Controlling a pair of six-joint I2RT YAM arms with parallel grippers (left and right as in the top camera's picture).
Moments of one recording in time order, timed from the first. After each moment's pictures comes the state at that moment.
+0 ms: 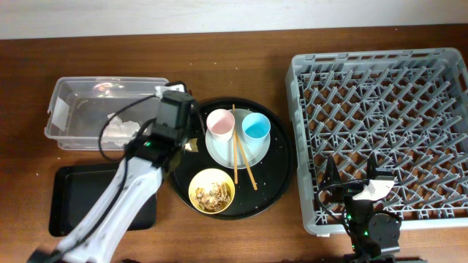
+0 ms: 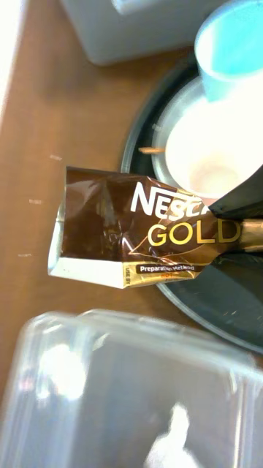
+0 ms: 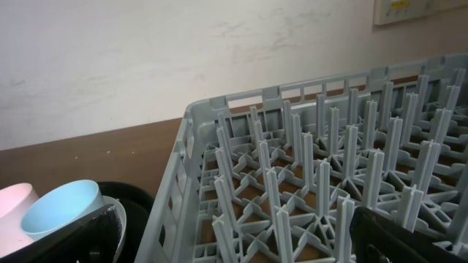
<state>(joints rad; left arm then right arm) -0.37 1.41 1.00 -0.35 -0.19 -0.44 0.09 0.01 0.01 -0.07 0.10 0.20</state>
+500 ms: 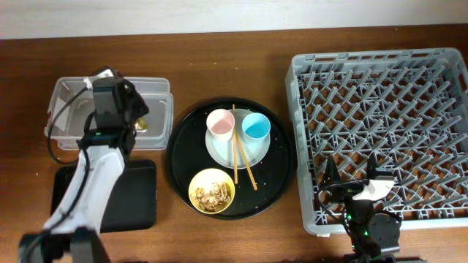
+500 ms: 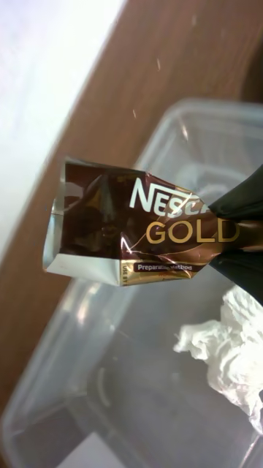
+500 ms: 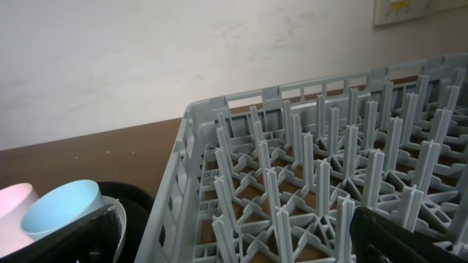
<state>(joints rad) 0.02 1.53 1.01 -0.15 -0.18 -0.40 0.09 0.01 0.01 -0.07 0.10 0.20</state>
